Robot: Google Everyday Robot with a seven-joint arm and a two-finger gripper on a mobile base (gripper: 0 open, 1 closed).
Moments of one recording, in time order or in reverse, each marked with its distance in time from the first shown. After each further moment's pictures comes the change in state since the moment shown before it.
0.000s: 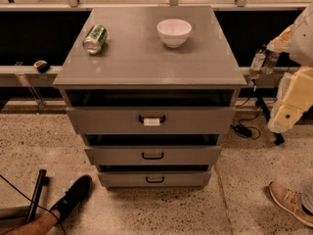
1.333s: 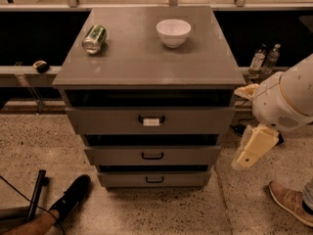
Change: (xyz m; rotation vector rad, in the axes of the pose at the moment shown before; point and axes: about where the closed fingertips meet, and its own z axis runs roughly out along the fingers) arm -0.006 0.039 0.111 -0.032 -0.191 -0.019
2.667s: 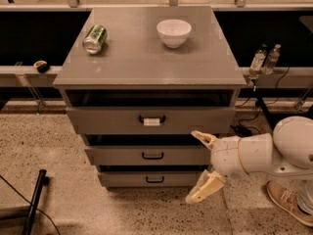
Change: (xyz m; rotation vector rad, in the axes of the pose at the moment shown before) arm -0.025 0.062 0.154 -0.081 -0.471 0.005
